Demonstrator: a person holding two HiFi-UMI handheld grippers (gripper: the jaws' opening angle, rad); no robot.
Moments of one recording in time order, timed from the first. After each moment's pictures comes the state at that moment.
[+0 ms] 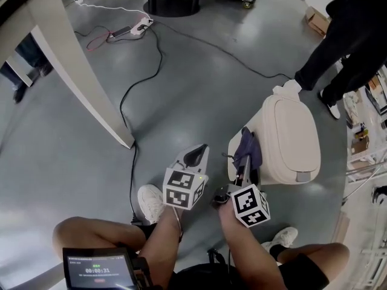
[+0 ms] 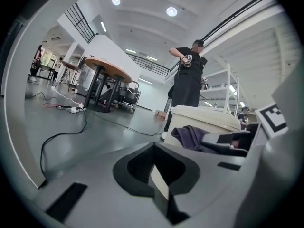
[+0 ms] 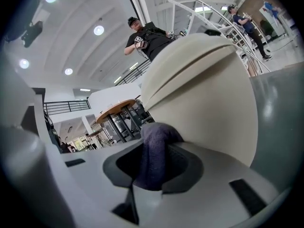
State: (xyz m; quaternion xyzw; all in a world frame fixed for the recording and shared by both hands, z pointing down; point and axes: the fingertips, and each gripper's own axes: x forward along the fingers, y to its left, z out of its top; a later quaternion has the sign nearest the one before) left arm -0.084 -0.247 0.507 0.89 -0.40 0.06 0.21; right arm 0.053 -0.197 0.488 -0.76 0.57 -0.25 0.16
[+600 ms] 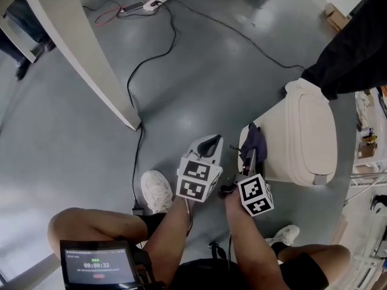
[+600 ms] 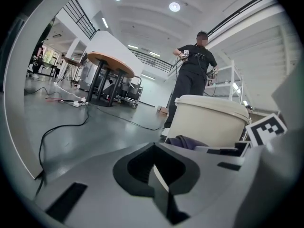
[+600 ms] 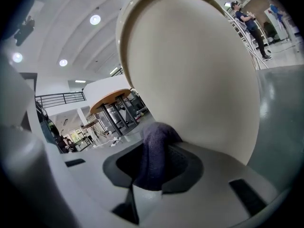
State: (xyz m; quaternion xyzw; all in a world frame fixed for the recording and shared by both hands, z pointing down) left arm -0.090 -0.258 0.545 0.88 -0.40 0.07 0.23; right arm 0.044 -0.217 0.561 -0.77 0.56 -0.28 0.12
